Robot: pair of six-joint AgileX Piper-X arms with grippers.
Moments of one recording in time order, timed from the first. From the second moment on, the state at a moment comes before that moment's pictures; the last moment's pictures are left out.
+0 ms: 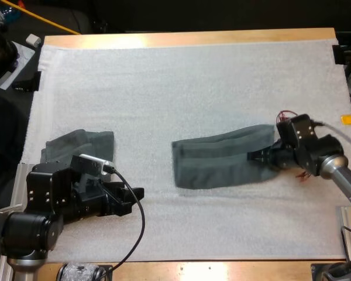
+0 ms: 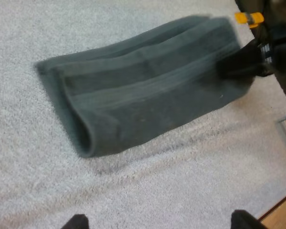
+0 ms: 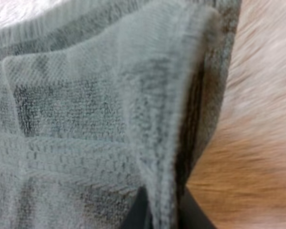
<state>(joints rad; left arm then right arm) -0.09 0.68 -0.84 1.19 0.67 -1.84 0.36 1.39 -0.82 0.72 -0.12 -1.51</state>
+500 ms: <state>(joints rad) -0.09 0.68 -0.84 1.19 0.67 -1.84 0.38 1.36 -0.95 0.98 0.12 -1.63</state>
